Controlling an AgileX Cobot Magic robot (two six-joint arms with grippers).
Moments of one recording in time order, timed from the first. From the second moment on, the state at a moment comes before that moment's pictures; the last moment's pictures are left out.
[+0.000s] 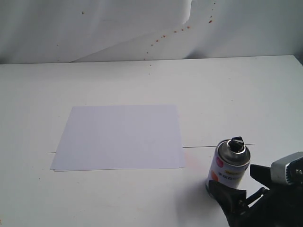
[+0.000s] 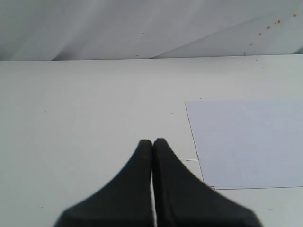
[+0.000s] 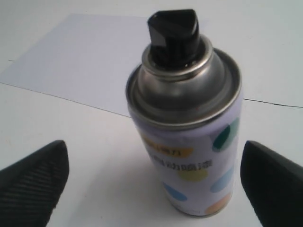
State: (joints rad) left arm 0.00 0.00 0.00 -0.02 0.35 0.01; right arm 0.57 1.17 -0.03 0.21 -0.57 0.11
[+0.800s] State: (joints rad) left arm 0.00 0.00 0.00 -0.02 0.35 0.01; right arm 0.57 1.45 -0.03 0.22 -0.76 0.12
